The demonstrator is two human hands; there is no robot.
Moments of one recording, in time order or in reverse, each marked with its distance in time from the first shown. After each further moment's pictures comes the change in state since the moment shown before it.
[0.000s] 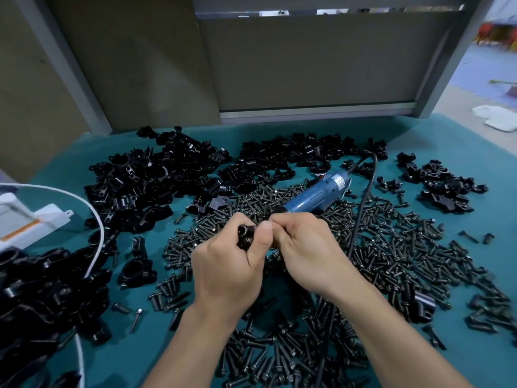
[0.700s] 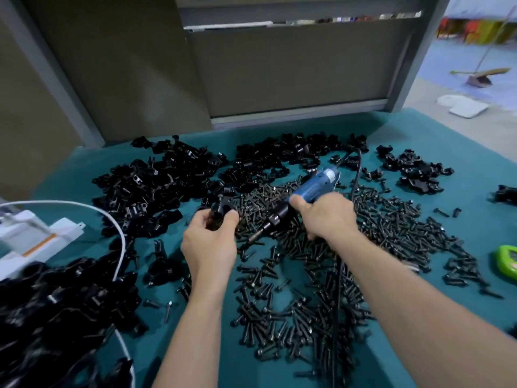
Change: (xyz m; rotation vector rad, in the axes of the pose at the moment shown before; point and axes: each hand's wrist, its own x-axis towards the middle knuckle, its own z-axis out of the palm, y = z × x) left_hand 0.036 -0.025 -0.017 -0.243 -0.013 -0.758; right_hand 0.039 0.011 -0.017 -0.190 0.354 0.649
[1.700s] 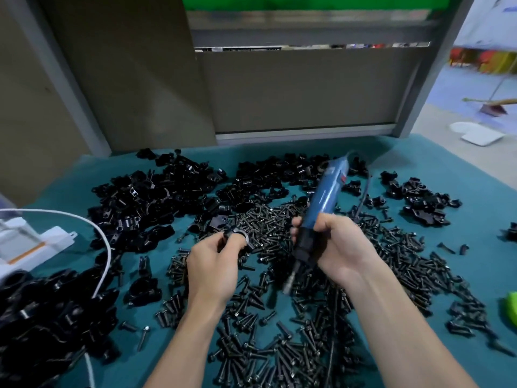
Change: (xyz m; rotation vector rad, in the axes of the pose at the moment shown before) left_hand -0.013 -0.009 0.010 -0.062 -0.225 0.199; right_hand -0.012 0.017 -0.025 1.327 -0.516 0.117
